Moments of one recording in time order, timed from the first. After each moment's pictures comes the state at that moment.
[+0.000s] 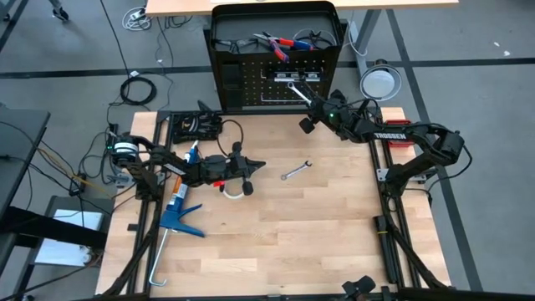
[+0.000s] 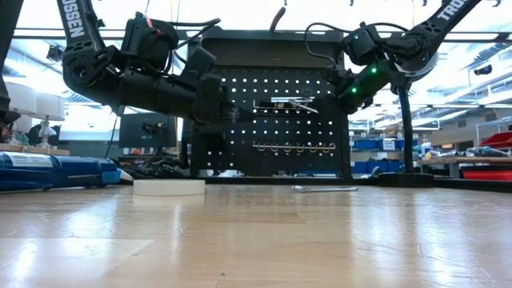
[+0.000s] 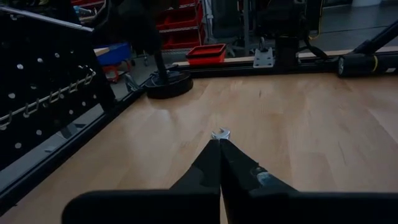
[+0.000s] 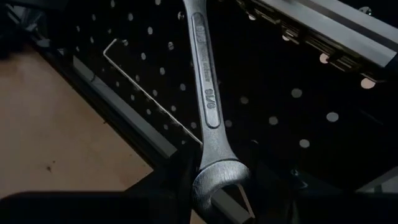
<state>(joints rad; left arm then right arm) 0.09 1.71 0.49 1.12 -0.21 0.10 -0.61 1.44 0.72 0.34 0.42 -0.19</state>
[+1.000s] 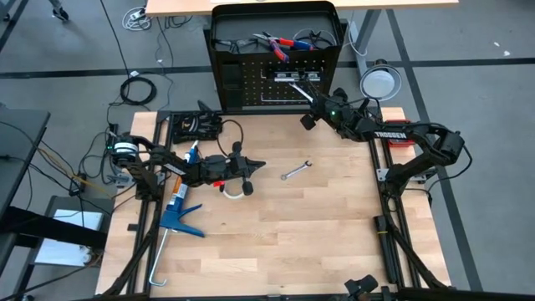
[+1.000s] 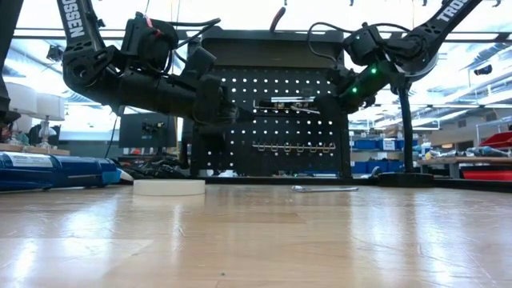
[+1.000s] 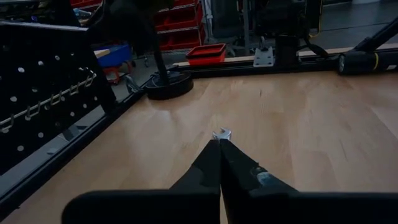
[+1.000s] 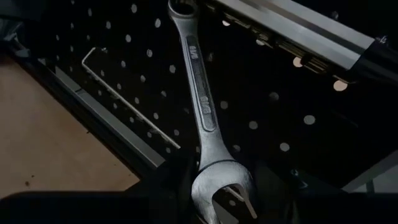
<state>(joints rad) 0.09 1.71 0.49 1.12 -0.21 0.12 -0.63 1.44 0.72 0.37 0.44 -0.18</state>
